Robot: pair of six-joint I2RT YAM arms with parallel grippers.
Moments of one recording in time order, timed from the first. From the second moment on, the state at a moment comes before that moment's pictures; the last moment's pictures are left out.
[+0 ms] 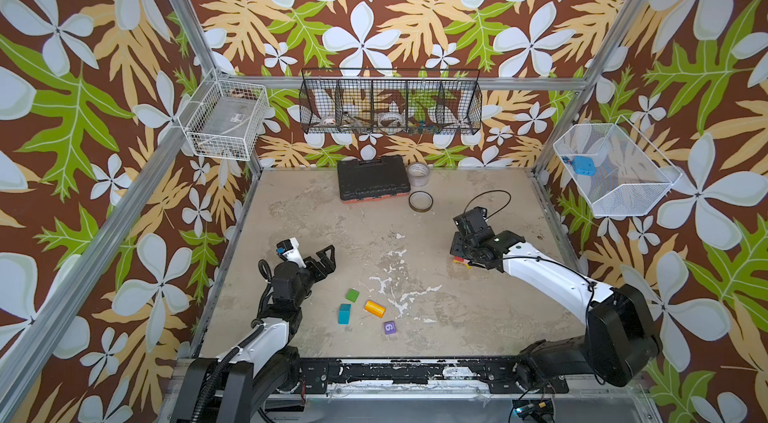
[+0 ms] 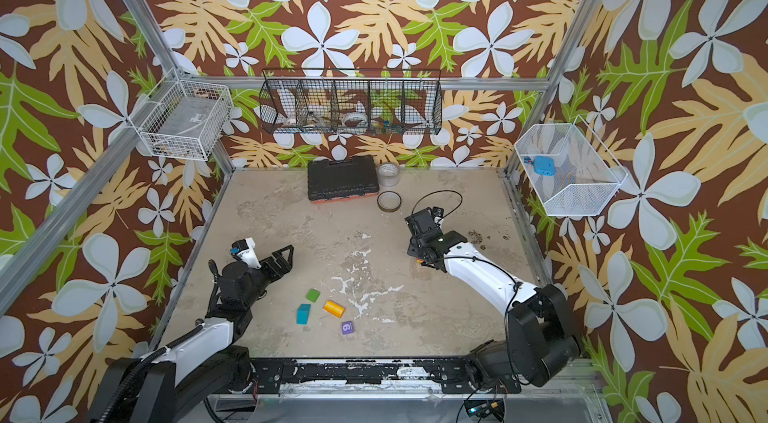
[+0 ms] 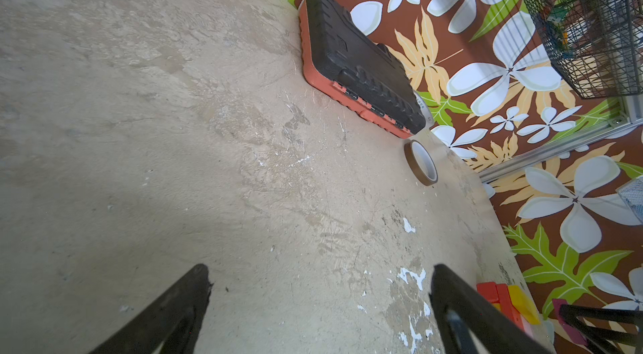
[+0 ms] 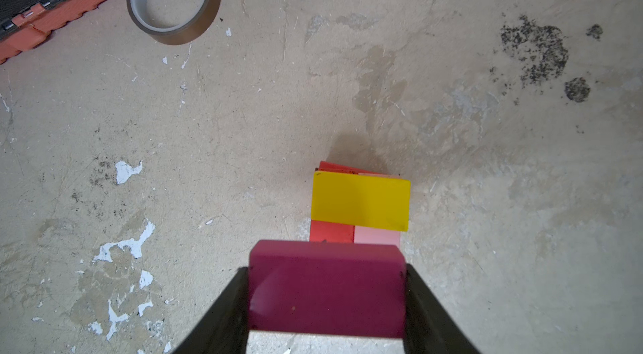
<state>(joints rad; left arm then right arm) -0.08 1.01 0.13 0.56 0.14 -0.69 0.49 1.42 0.97 -0.58 0.31 0.71</state>
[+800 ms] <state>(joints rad) -0.08 1.01 0.13 0.56 0.14 -0.69 0.47 1.41 0.93 -0.56 0.33 0.74</state>
